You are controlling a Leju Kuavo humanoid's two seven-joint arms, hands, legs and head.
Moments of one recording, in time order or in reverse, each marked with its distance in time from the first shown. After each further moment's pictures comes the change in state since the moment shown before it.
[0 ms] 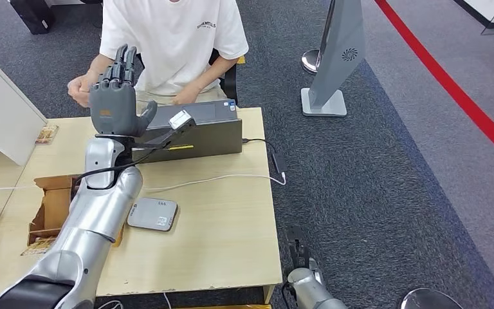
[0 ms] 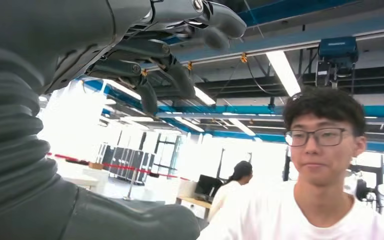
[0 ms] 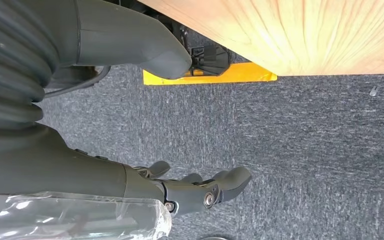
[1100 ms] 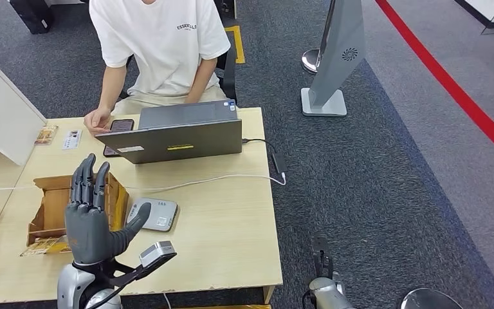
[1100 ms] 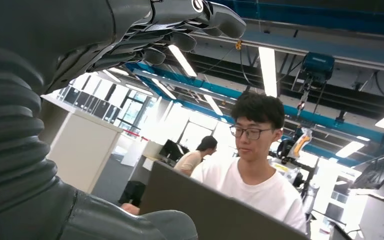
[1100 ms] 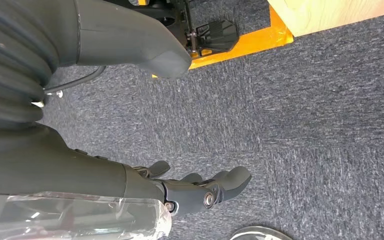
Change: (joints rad) left arm 0.802 0.151 -0.092 -0.819 0.404 0.014 -0.303; right arm 0.053 -0.084 -0.076 -0.010 -0.047 -0.031 -0.014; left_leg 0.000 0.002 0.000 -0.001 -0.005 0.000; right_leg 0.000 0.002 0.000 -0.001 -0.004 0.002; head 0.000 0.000
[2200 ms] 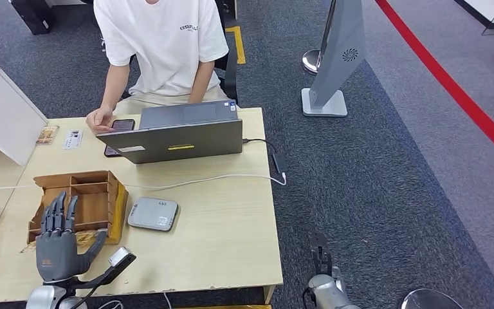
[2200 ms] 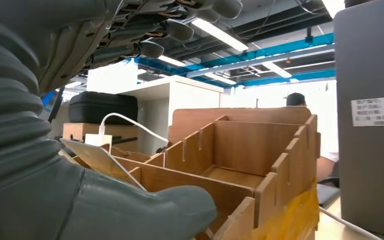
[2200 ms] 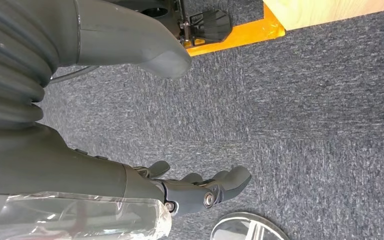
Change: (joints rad) left arm -0.104 -0.096 0.683 0.561 -0.244 0.039 -0.346; right arm -0.013 0.000 0.002 -0.002 0.064 0.008 -0.007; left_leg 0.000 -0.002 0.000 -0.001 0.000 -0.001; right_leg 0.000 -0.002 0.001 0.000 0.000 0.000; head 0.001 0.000
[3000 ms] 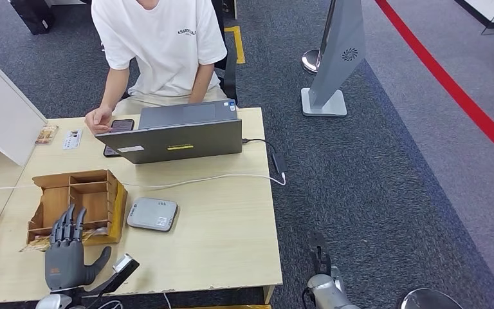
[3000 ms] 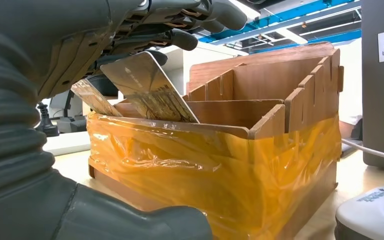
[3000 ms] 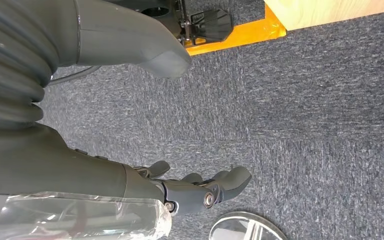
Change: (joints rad) left arm 0.003 -0.018 0.051 0.095 -0.004 0.000 0.001; right arm -0.001 0.002 0.001 0.000 0.010 0.002 0.003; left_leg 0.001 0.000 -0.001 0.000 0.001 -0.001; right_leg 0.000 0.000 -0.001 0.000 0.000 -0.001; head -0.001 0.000
